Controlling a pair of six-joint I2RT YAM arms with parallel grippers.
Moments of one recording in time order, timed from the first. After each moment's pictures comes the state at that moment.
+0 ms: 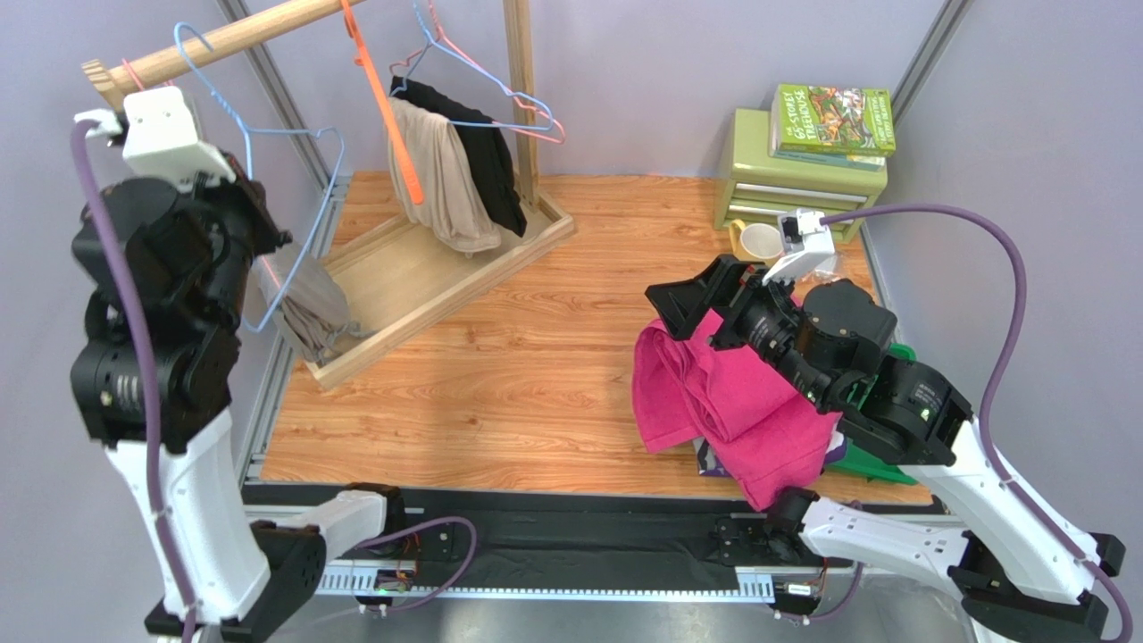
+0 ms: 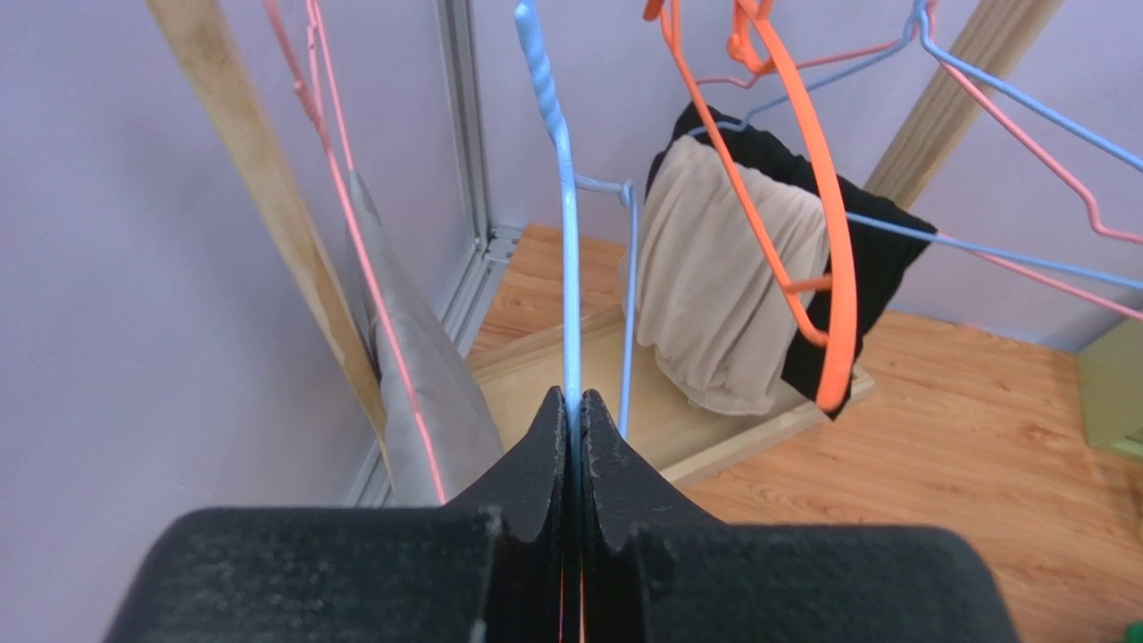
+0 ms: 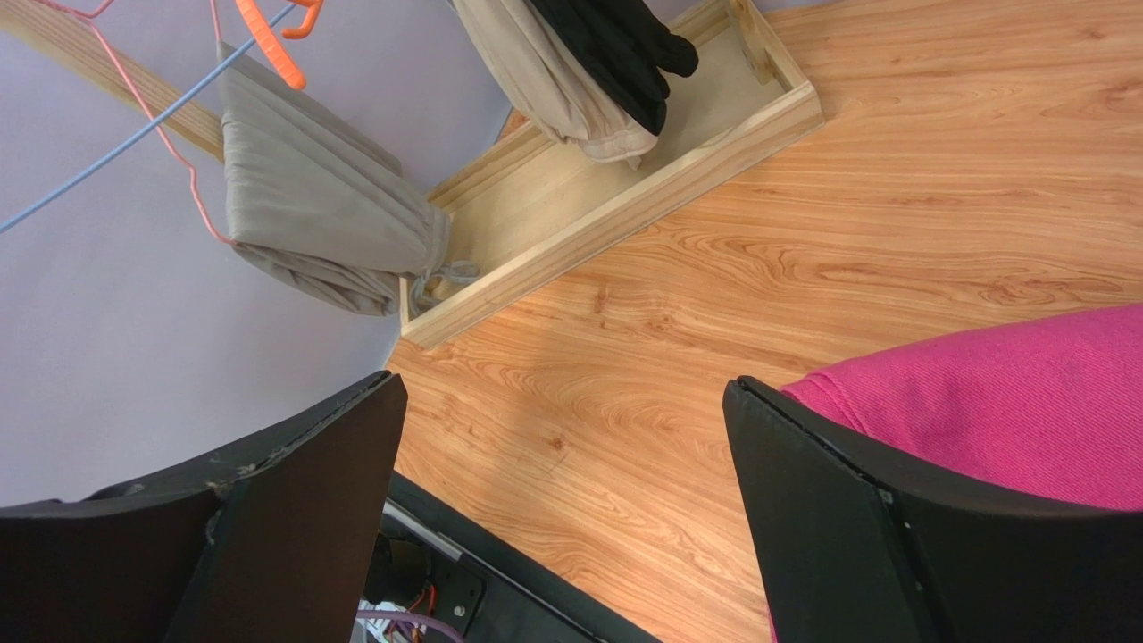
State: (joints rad) left arm -0.09 1.11 2.11 -1.08 -0.30 -0.10; right arm 0.92 0.87 1.33 -0.63 0.34 0.64
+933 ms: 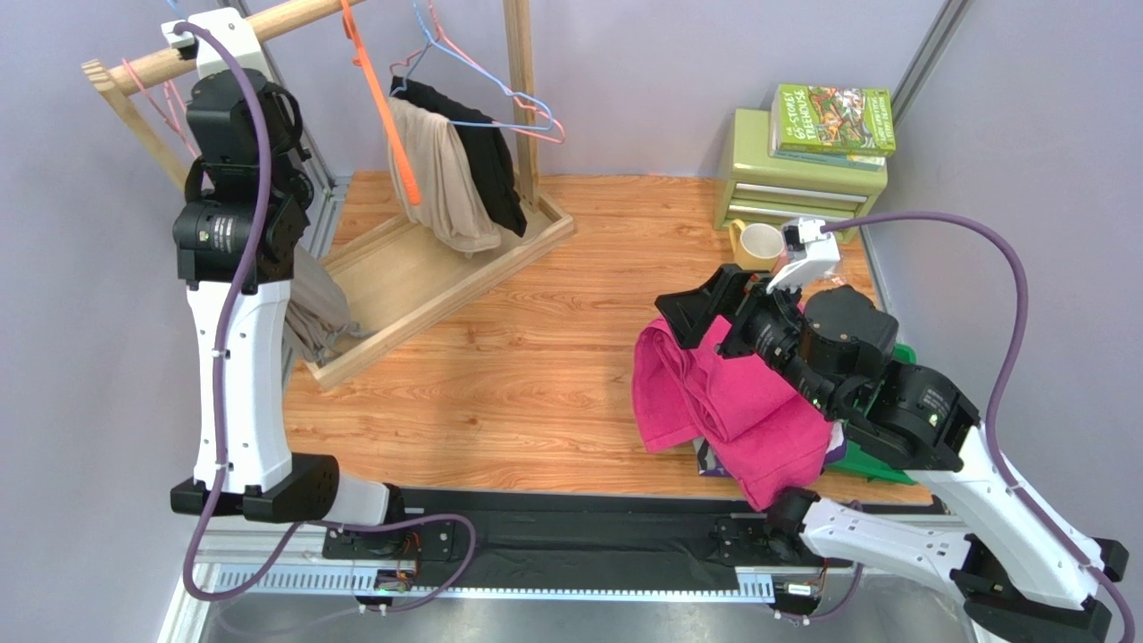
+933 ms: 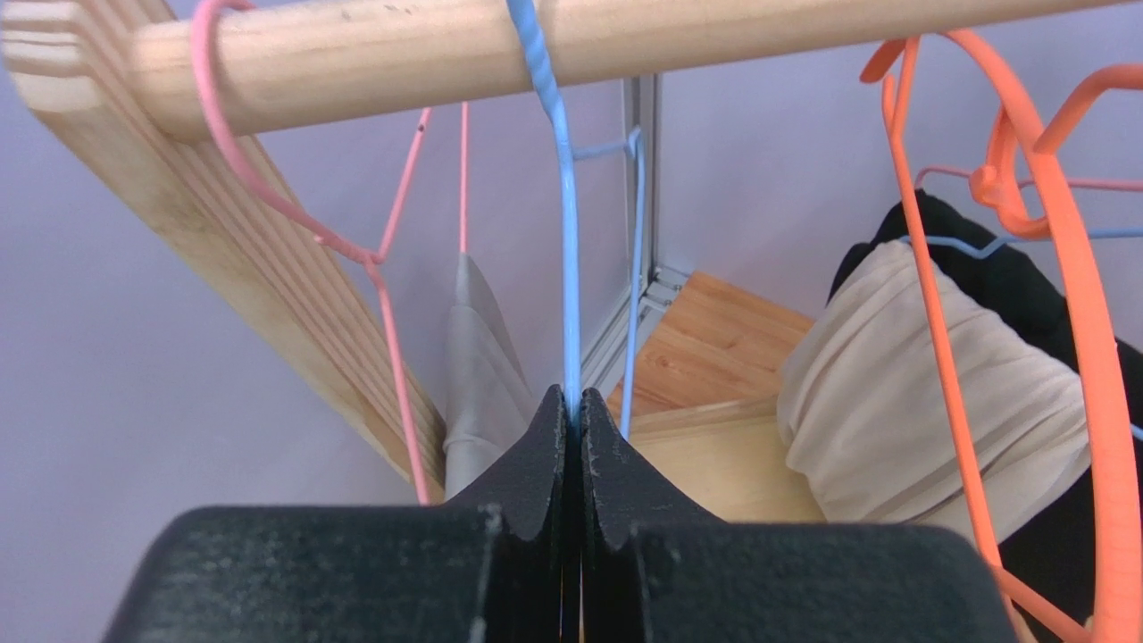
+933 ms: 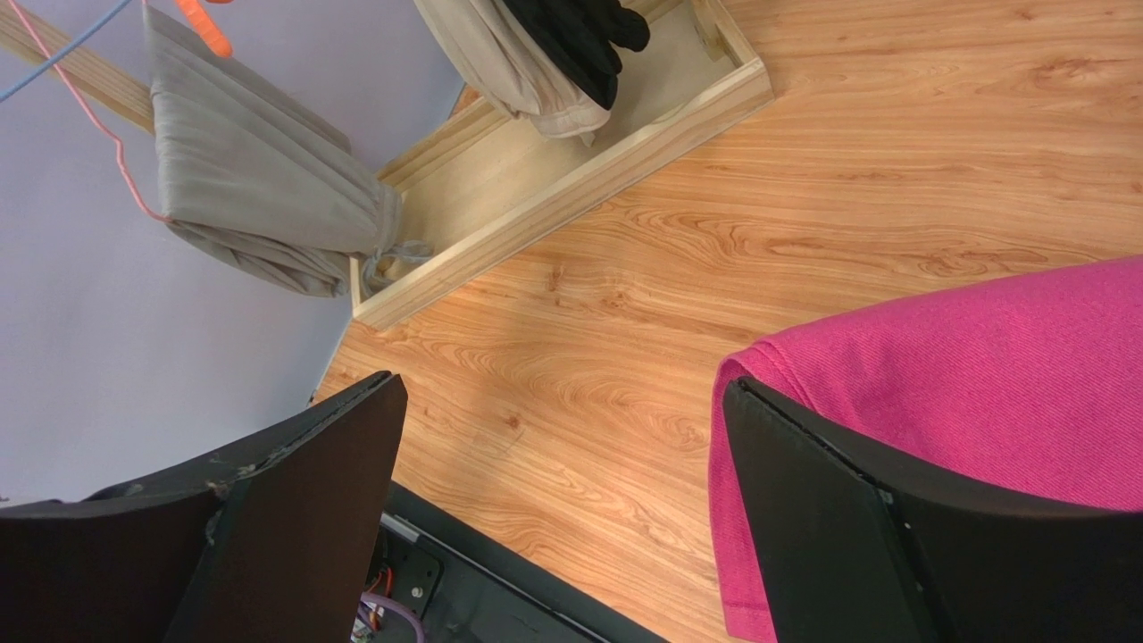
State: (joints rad) left arm -0.09 1.41 2.14 -0.82 -0.64 0.00; right arm 0.92 0.84 1.33 -0.70 0.37 0.61
